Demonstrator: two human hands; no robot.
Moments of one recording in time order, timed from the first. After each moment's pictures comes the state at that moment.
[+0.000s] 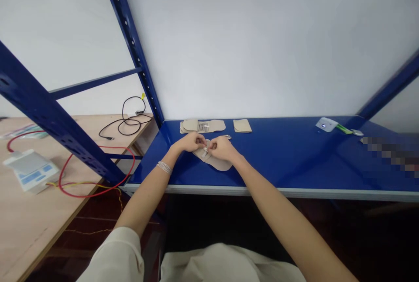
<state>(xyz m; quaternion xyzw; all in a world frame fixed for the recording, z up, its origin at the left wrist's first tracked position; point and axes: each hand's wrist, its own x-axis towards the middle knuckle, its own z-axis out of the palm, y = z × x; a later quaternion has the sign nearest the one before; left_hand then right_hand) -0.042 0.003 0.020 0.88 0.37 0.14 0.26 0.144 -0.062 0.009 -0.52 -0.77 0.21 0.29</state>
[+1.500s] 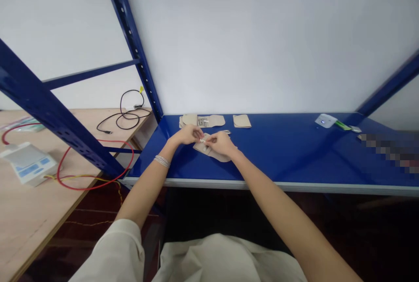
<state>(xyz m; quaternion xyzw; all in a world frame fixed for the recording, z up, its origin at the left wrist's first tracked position) -0.050 0.005 0.022 0.84 0.38 0.19 0.34 0.143 -0.056 0.000 -0.54 -0.75 0.23 0.31</state>
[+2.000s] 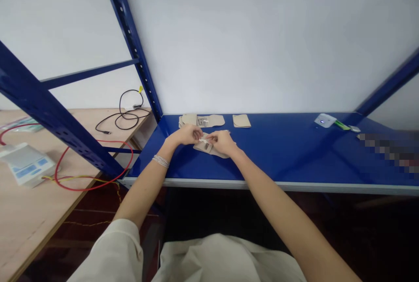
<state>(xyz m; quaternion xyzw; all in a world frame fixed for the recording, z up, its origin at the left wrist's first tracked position) -0.051 0.000 0.027 0.88 0.35 0.17 0.26 0.150 -0.046 -0.004 -0.52 -0.77 0.18 0.31</state>
